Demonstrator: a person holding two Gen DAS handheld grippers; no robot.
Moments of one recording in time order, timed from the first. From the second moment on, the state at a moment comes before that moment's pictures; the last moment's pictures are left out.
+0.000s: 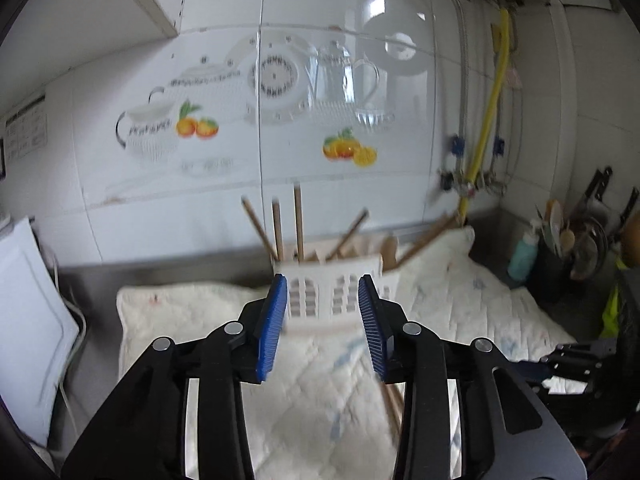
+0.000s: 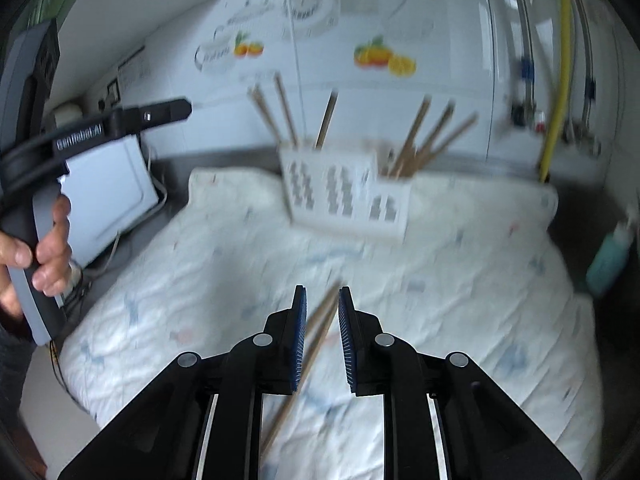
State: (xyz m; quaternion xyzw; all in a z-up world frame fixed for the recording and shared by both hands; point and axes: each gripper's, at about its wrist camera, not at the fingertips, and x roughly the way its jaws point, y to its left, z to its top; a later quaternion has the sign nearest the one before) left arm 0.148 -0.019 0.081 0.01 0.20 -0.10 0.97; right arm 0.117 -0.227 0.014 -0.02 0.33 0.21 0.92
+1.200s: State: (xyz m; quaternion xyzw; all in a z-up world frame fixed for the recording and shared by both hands) left arm 0.085 -0.017 -0.057 -0.07 0.33 -0.11 0.93; right arm 0.080 -0.218 -0.088 0.07 0.41 0.15 0.90
